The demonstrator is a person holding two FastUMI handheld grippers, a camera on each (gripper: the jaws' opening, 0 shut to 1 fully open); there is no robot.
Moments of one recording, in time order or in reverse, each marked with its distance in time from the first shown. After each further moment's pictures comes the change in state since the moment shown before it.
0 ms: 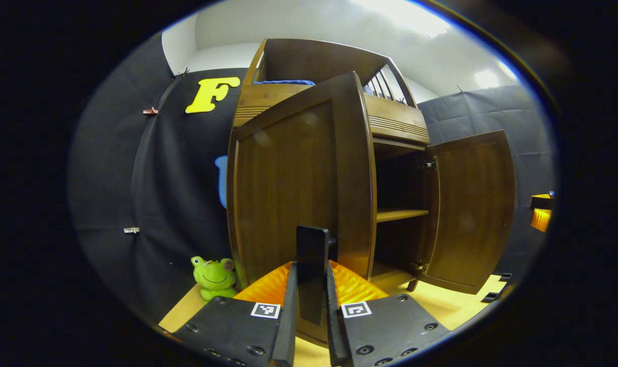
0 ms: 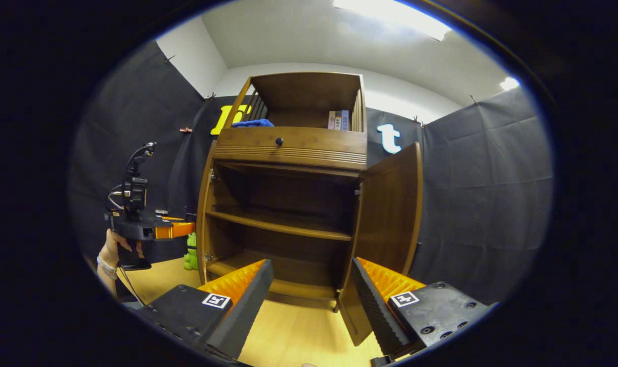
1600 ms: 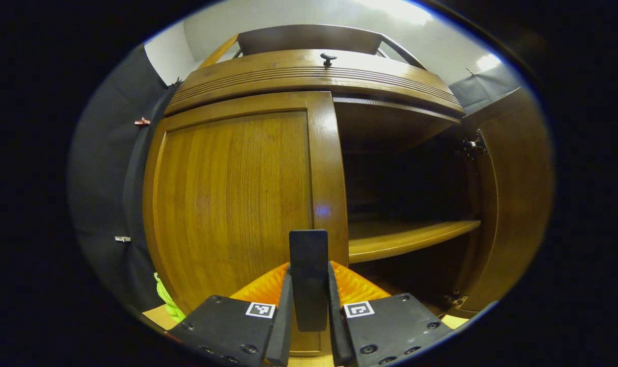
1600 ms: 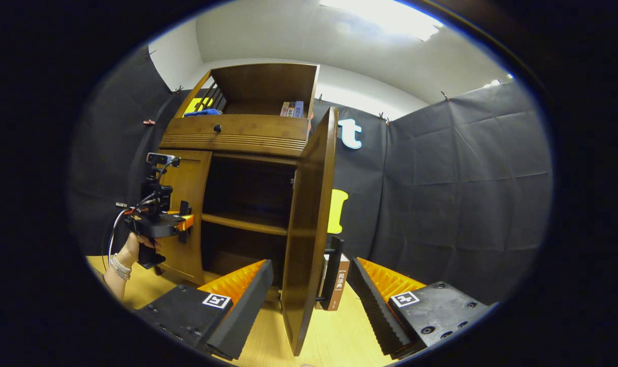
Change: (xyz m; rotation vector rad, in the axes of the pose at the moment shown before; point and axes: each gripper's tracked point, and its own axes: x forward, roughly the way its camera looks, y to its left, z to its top) left arm 0.208 -0.080 -0.002 0.005 -0.074 0.125; right arm 0.027 -0.155 -0.029 -0.033 -0.003 -0.220
